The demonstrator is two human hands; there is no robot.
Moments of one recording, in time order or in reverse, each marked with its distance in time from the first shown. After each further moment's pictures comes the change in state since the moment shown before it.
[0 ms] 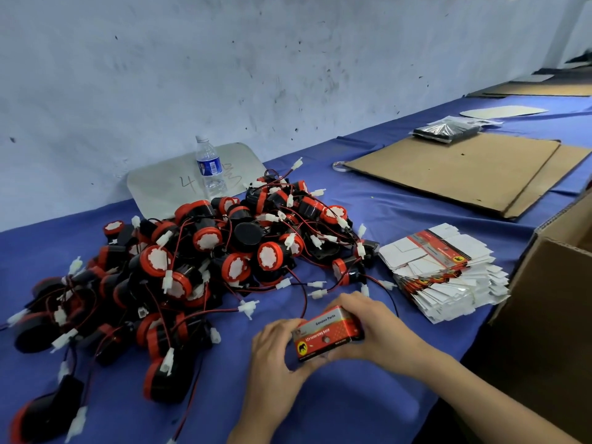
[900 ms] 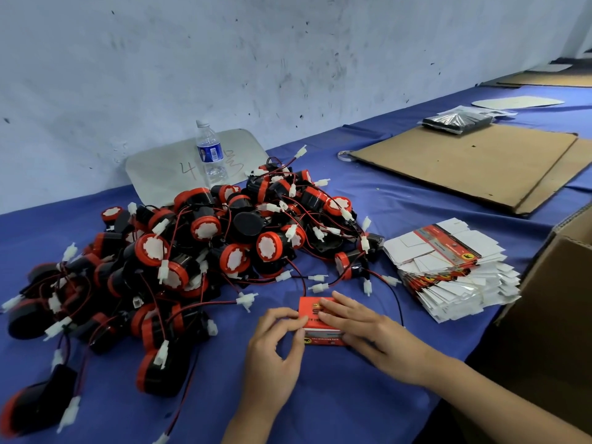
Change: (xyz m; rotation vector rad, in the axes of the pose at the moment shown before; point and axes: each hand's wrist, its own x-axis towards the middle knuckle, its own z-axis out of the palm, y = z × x) left_hand 0.007 0.005 0.002 -0.081 0.152 0.047; right_hand -0.012 0.040 0.011 -0.094 -0.175 -0.117
